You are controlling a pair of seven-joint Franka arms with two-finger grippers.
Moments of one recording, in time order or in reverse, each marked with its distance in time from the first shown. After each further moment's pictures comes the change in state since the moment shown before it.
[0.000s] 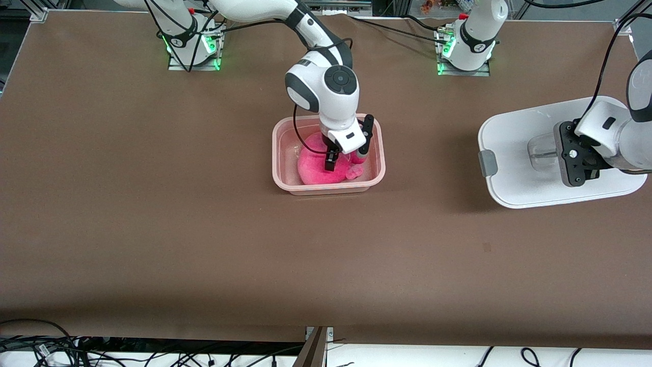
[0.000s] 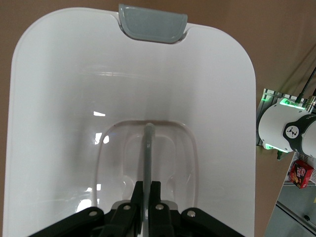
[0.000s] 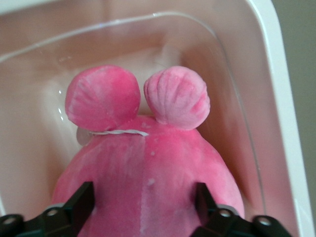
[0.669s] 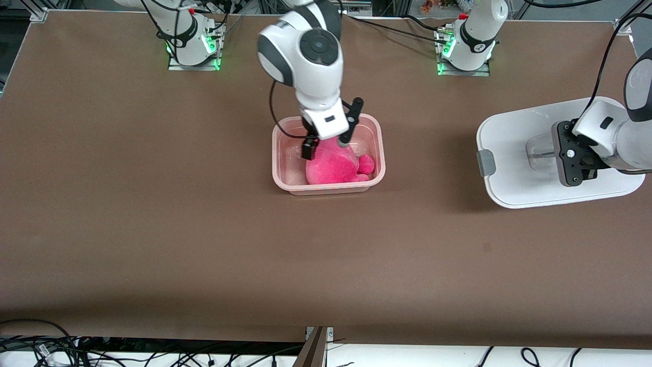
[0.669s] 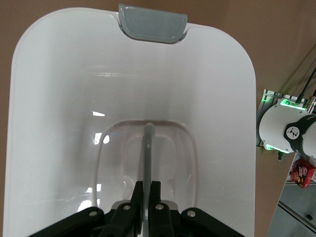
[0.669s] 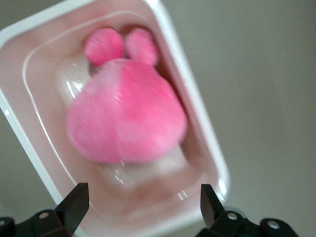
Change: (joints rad) left arm -0.004 0.000 -0.014 0.000 -0.006 0.004 0.001; right arm -0.066 -0.222 -0.066 0.057 0.034 -0.304 0.008
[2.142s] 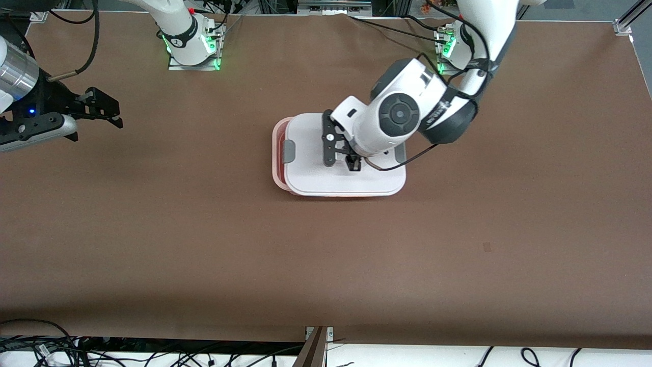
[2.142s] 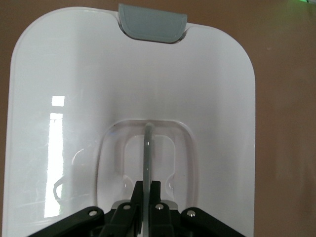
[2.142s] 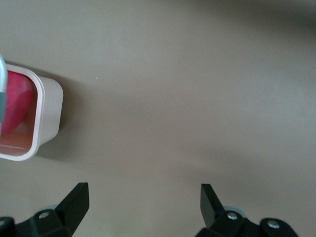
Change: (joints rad) left arm -0.546 0.229 -0.107 -0.036 -0.343 0.549 -0.496; right arm -0.459 -0.384 -0.202 -0.104 0.120 -0.322 0.242
